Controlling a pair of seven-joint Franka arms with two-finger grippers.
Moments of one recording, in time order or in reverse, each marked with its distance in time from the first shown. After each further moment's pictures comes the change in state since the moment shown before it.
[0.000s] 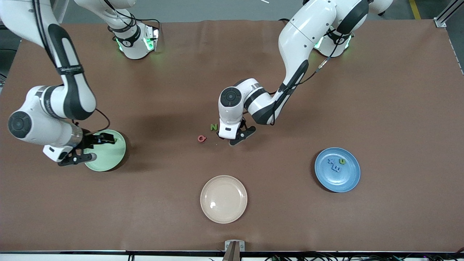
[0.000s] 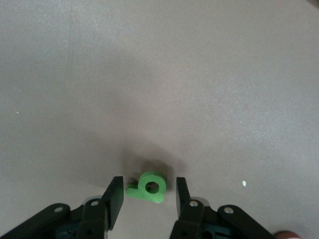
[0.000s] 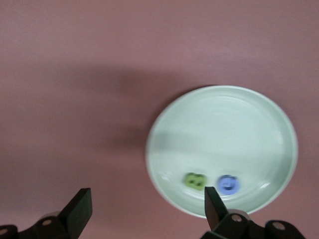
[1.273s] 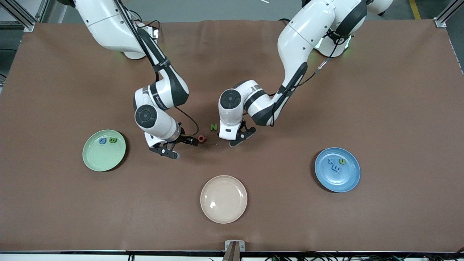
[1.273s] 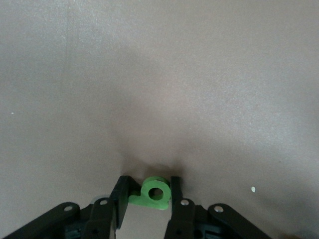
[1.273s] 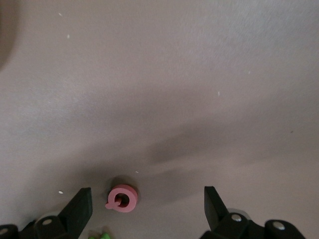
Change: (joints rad) left arm -0.004 0.017 0.002 0.008 0.000 -0.003 0.001; right arm 0.443 0.188 0.006 0.010 0.143 0.291 0.825
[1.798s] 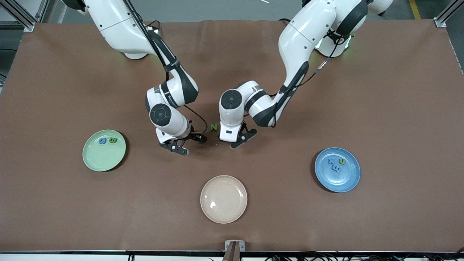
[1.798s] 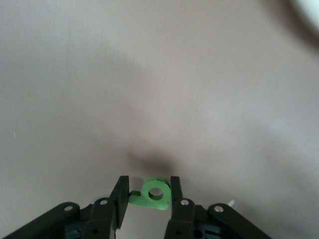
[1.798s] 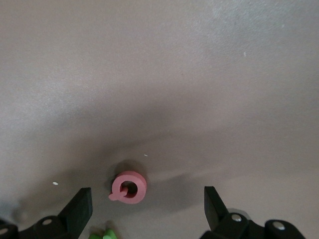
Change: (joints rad) left arm 0.010 -0.018 0.032 0.033 0.001 0.002 0.000; right arm 0.054 0.041 0.000 0.001 0.001 0.026 0.064
